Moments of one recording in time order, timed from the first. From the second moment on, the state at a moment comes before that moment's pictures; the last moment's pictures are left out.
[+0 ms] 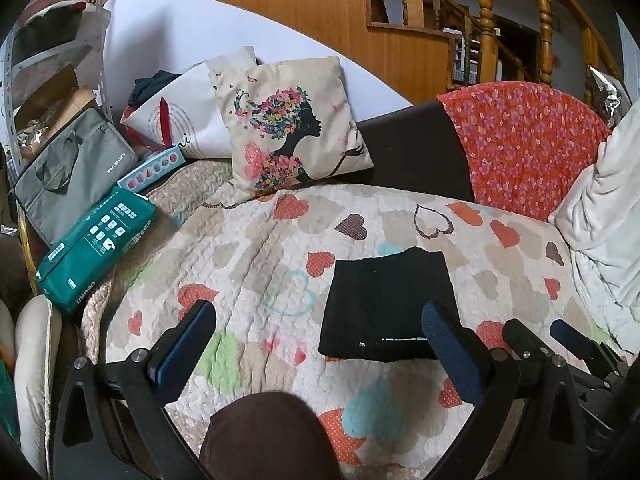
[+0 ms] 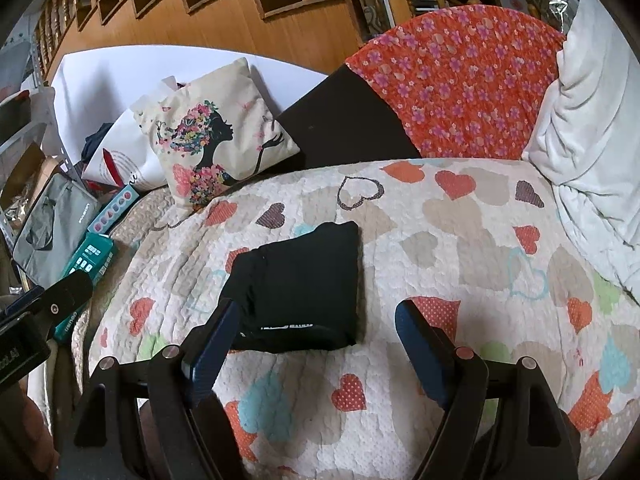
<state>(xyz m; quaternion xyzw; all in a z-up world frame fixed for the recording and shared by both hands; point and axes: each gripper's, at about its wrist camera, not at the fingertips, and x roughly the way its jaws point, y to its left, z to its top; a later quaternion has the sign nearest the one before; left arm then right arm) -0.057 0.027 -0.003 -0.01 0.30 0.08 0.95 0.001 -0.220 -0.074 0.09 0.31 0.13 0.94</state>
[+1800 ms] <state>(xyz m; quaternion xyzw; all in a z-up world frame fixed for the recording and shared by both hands) 0.171 0.074 -0.206 -0.18 0.50 -0.03 0.85 0.238 -0.190 -0.207 0.16 0.49 0.19 0.84</state>
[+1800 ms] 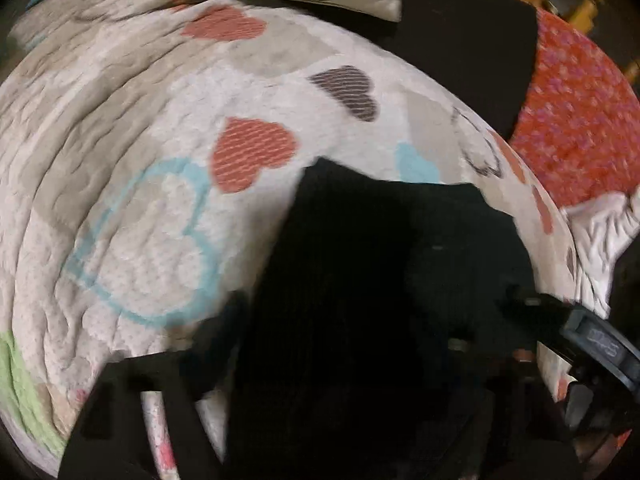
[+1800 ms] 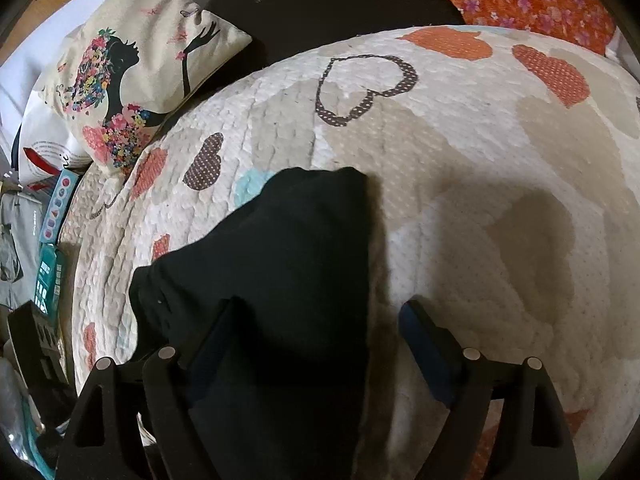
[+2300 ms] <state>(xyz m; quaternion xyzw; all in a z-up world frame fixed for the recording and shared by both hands) 0.203 0.036 -0.152 -0.19 0.48 -0.11 0.85 0.236 -0.211 -0.144 0.18 0.44 0.22 0.85</state>
